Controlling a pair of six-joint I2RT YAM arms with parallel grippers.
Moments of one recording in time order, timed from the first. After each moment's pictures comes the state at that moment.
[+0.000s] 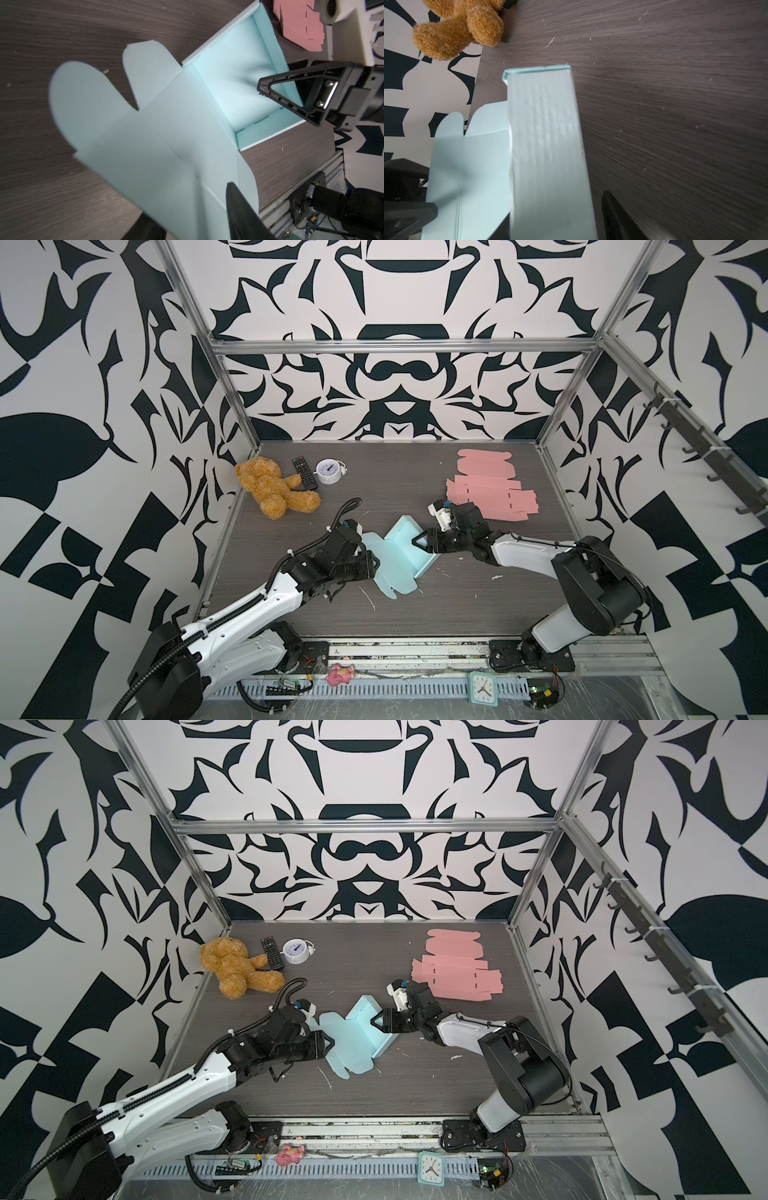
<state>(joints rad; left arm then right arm) -0.78 1.02 0.61 -0.43 0.10 -0.78 0.51 1.57 0.67 0.15 -0.56 0.54</state>
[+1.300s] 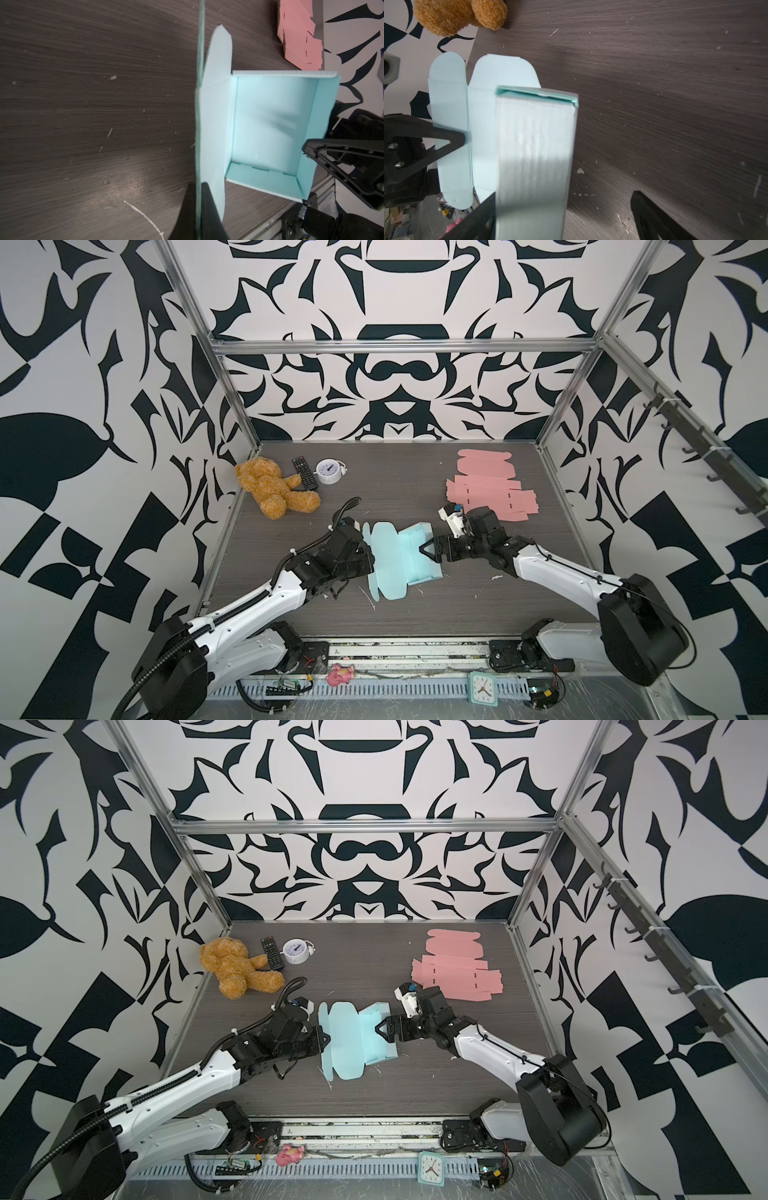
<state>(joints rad) -0.78 1.04 0.62 -0.40 0.05 -0.86 0.51 1.25 0.62 -0.15 -0.48 0.40</state>
